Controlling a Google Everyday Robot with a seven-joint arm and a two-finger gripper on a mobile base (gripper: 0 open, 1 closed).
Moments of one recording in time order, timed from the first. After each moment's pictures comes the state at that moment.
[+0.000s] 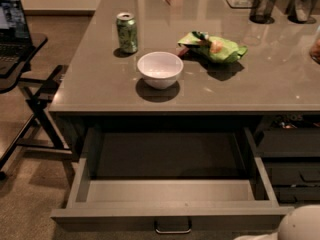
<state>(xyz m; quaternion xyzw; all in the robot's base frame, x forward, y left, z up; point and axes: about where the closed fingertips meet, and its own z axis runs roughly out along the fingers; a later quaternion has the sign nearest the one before) 0.183 -0.107 0.758 -0.78 0.61 0.06 0.11</state>
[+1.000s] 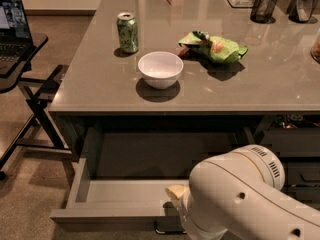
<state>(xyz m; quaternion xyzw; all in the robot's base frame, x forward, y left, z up) 0.285 -0.062 0.687 -0.82 0.56 0.04 0.09</state>
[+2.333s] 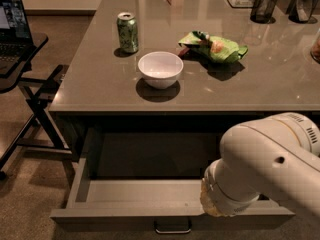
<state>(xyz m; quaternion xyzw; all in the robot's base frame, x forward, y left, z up) 0.330 -0.118 0.723 -0.79 0.60 0.00 0.08</state>
